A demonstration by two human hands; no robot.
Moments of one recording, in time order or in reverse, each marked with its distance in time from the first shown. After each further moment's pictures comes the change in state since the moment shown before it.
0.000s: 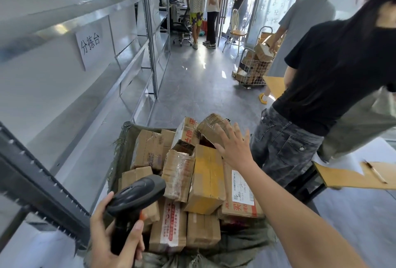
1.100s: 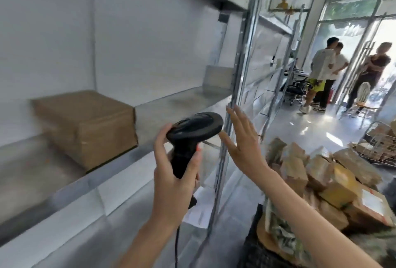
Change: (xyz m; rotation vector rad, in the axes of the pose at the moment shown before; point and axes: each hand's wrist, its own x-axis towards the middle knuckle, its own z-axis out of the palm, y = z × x) left_hand -0.328 0.209 -0.387 0.033 0.336 0.646; right_hand -0.409 -0.505 -0.284 0.800 0.358 -0.743
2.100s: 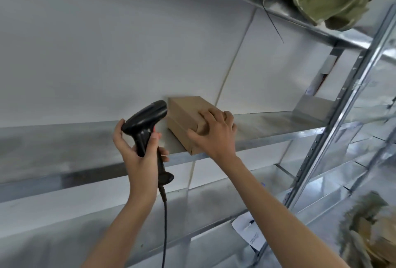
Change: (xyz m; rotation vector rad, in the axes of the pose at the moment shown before) left_hand -0.072 0.118 -0.183 0.050 0.798 0.059; right_hand -0.011 -0.277 0.087 0.154 -0.136 -0.181
